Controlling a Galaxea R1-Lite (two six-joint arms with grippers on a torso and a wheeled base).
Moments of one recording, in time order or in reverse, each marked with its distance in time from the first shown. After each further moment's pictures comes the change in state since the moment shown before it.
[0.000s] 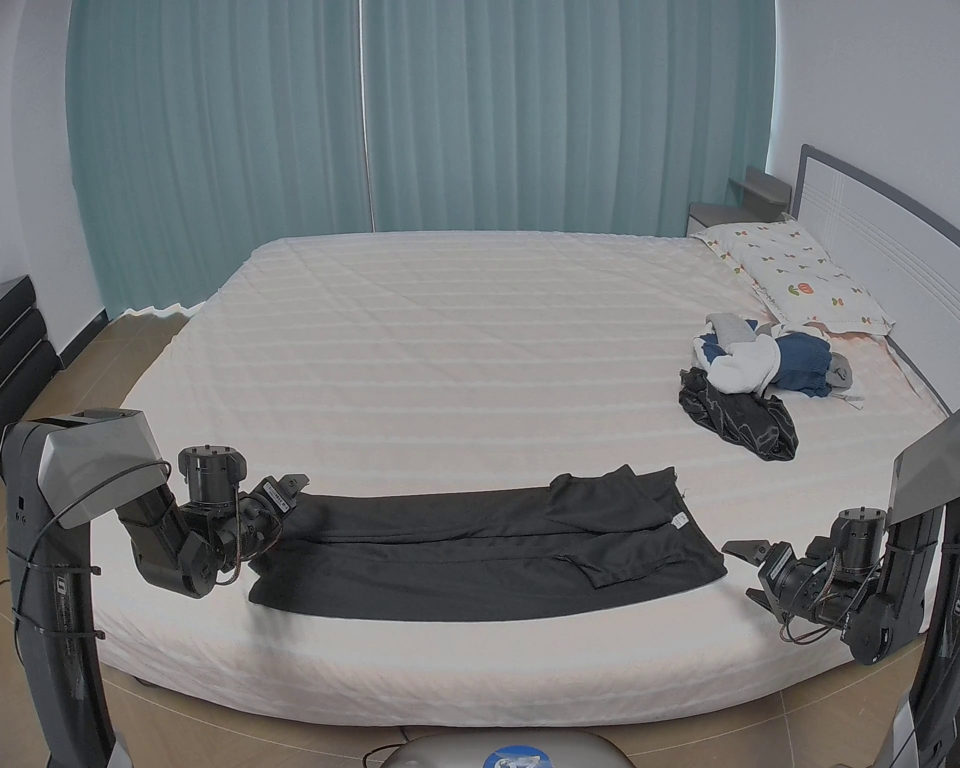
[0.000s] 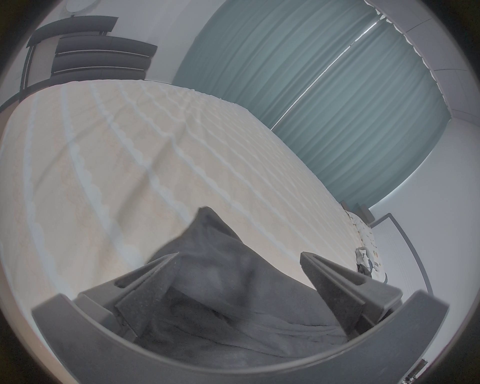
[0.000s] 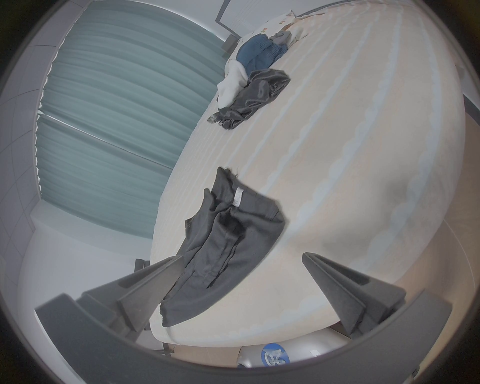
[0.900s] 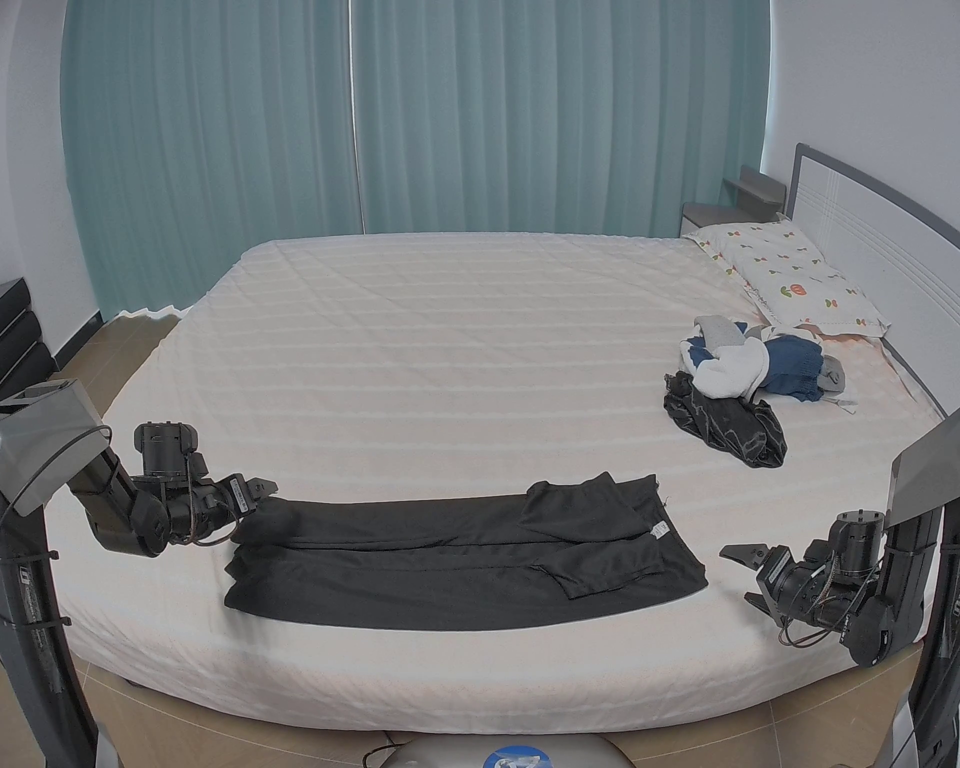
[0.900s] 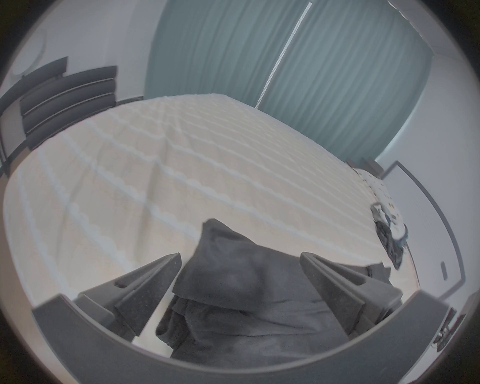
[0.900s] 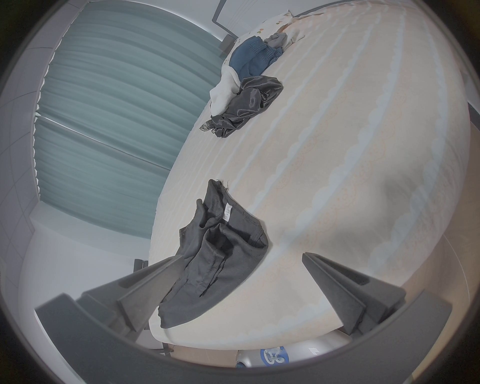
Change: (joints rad) left arm 0.151 -0.110 -0.072 0.322 -0.145 0.381; right arm 0.012 0.004 0.010 0.000 -0.001 0.000
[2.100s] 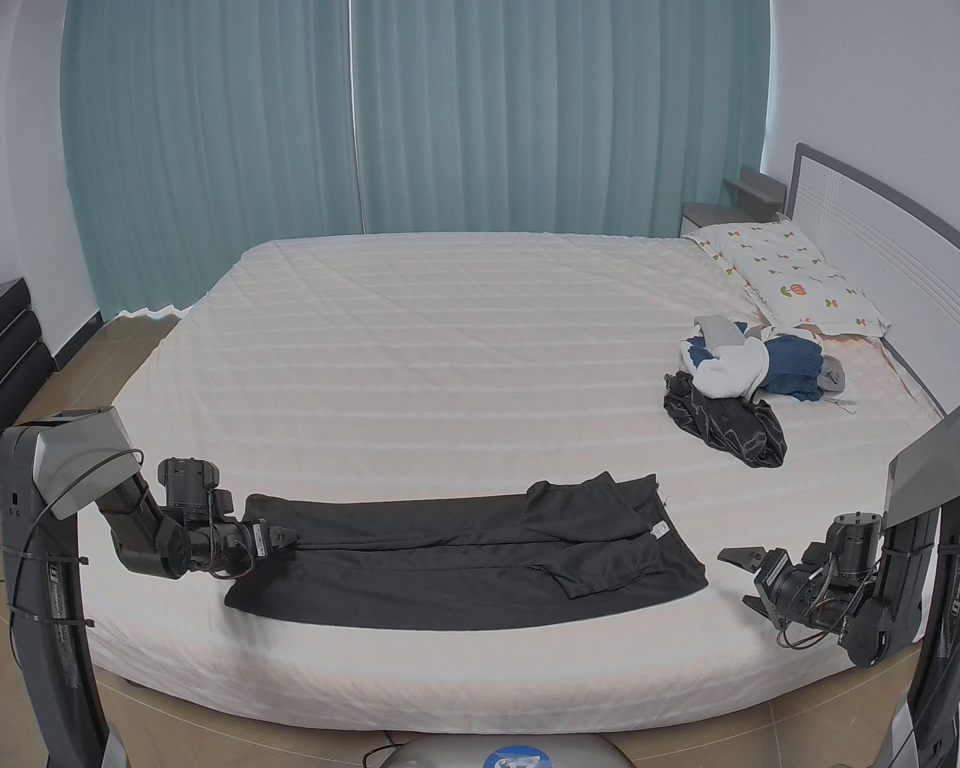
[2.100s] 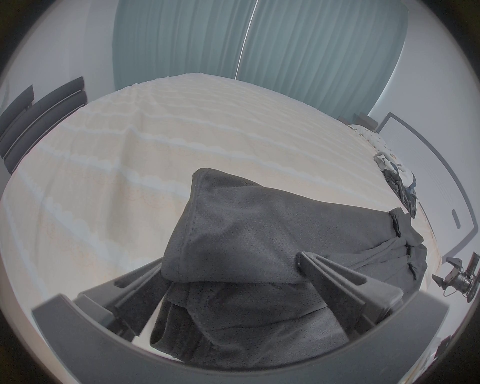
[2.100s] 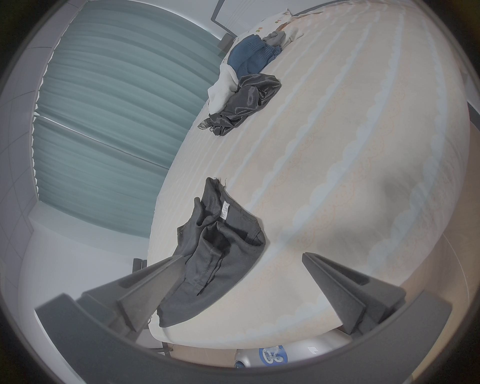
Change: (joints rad) left arm -0.012 0.149 -0.017 -0.001 -0.038 0.225; right arm 0.006 0.013 -0.002 0.000 -0.001 -0.001
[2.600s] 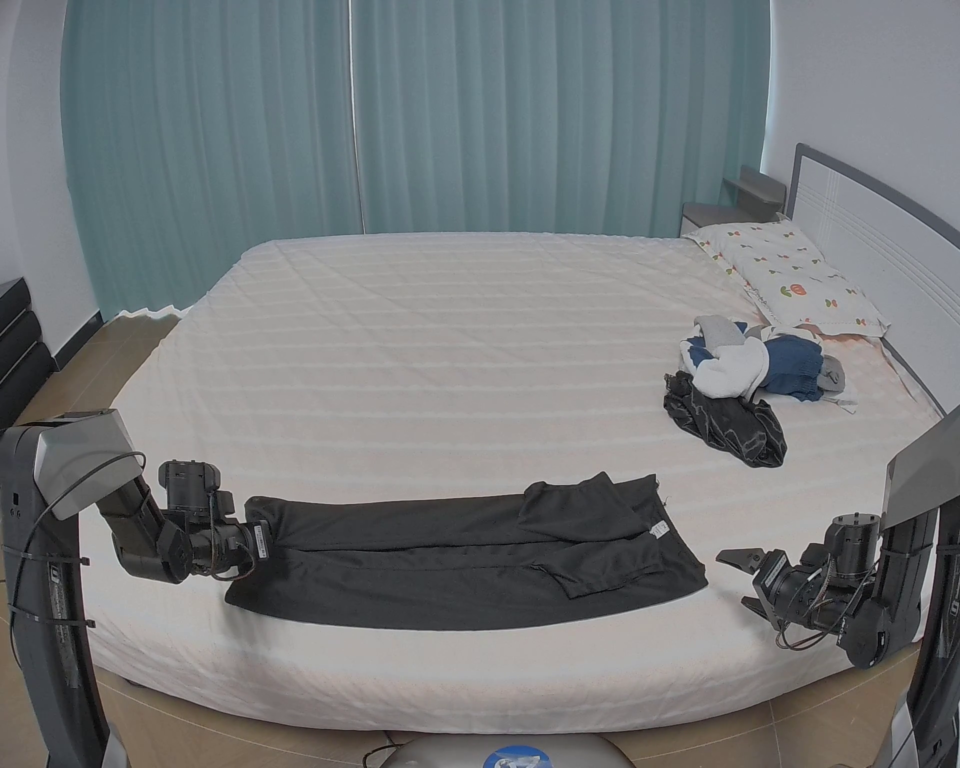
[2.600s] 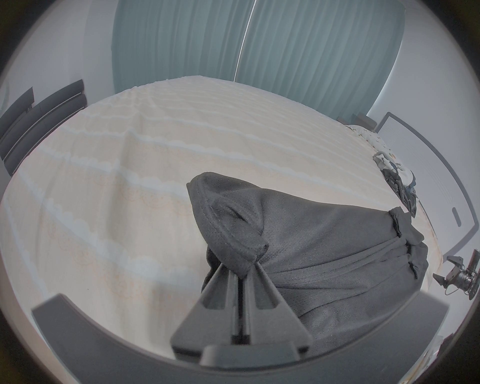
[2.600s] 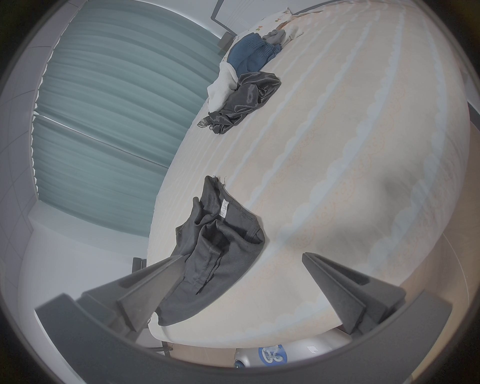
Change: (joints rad) left arm -0.004 0.001 0.022 -0.039 0.012 0.002; right arm 0.004 0.005 0.000 0.000 -0.001 0.000
